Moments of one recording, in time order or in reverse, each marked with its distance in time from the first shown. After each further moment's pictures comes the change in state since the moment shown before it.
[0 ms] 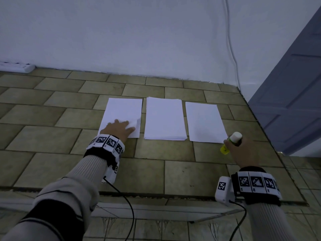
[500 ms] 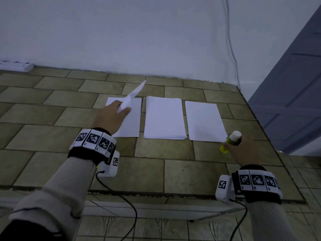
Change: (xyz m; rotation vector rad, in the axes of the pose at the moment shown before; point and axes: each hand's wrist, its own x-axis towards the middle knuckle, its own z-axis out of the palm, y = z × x) left_hand -0.043 0.009 -0.051 -0.454 0.374 0.118; right_hand 0.001 -0.001 -0.003 -0.044 -0.041 -0.009
